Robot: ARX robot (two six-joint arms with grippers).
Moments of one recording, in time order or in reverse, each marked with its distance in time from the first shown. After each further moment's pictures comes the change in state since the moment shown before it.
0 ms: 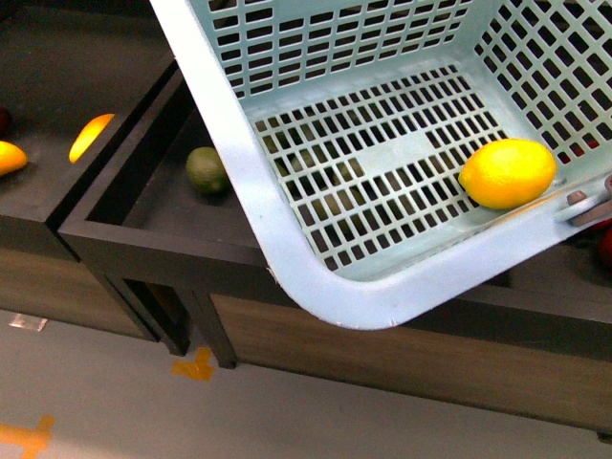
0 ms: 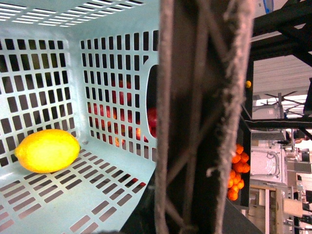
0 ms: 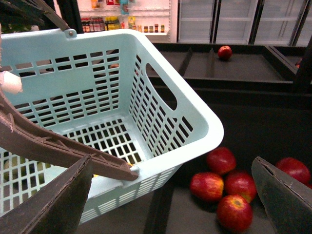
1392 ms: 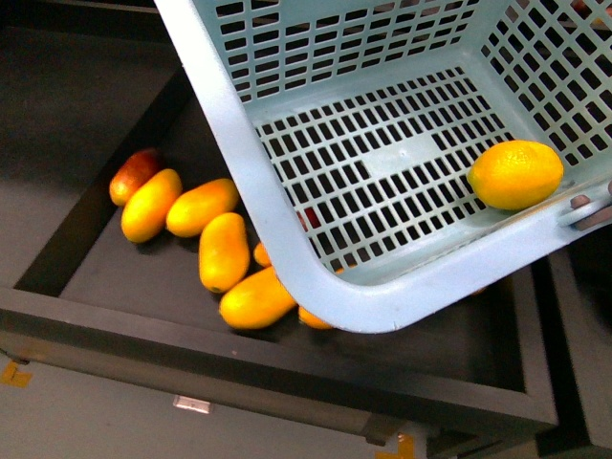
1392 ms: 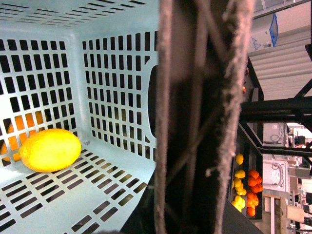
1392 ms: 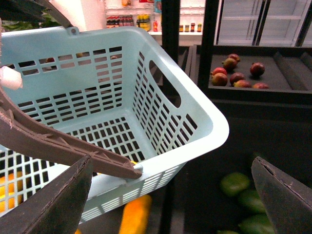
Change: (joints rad) left arm 0.000 0.001 0.002 0.000 0.003 0.000; right arm 0.001 0.001 0.000 -0.001 0.000 0.000
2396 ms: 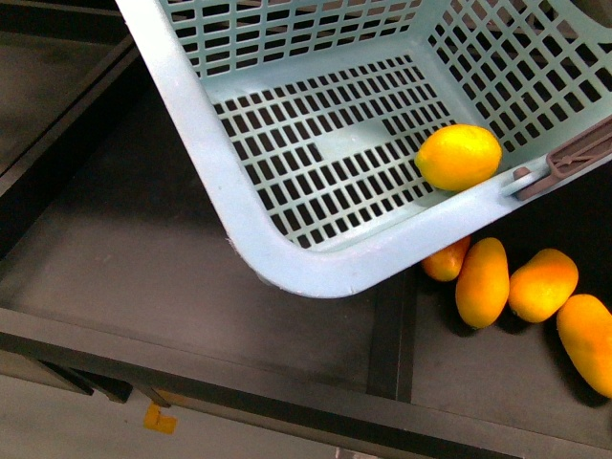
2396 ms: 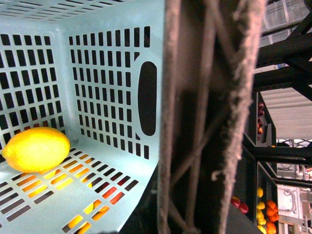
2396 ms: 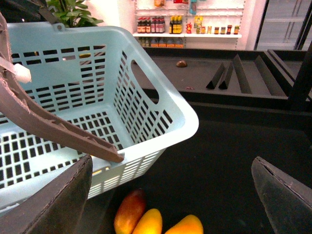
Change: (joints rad) left arm 0.020 0.000 0.001 0.000 -0.032 0.014; right arm 0.000 0.000 0.000 -0.001 -0.006 0.000
